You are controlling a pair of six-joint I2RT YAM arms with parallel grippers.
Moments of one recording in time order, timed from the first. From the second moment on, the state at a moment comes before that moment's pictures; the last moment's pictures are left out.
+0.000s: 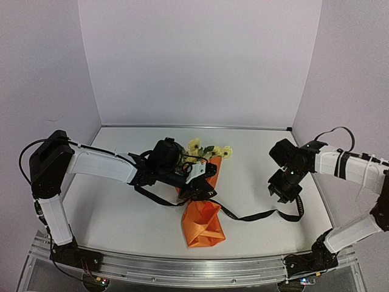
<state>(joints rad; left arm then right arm) -0.94 1.83 1.12 0.17 0.60 0.50 0.55 1.37 0.97 -0.97 0.10 1.37</state>
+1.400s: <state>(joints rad) -0.94 1.84 1.17 0.15 0.57 0.55 0.52 1.58 0.94 -0.64 0.10 1.36</state>
